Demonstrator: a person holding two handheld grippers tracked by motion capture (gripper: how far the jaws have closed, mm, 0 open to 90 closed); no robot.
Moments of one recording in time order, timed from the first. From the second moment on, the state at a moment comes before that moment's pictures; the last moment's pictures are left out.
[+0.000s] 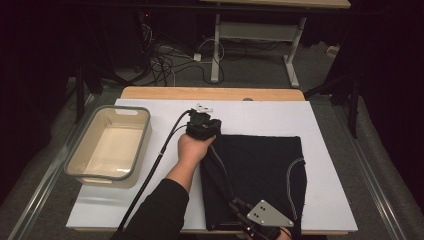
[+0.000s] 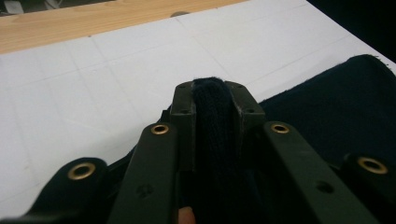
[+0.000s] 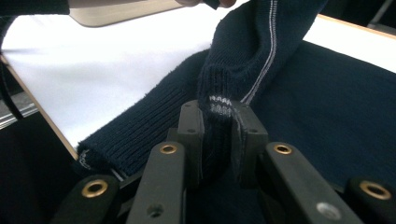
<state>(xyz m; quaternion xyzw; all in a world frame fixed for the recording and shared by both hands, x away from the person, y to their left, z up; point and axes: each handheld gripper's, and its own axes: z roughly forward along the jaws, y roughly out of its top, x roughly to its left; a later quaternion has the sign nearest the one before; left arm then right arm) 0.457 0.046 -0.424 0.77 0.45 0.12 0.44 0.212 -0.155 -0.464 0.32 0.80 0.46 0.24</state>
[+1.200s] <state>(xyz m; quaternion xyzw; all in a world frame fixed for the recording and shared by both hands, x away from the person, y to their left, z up) 0.463 -0.045 -0.451 0.78 0.40 0.06 0.48 0.194 -0.231 -0.474 0.38 0.78 0.43 0.27</state>
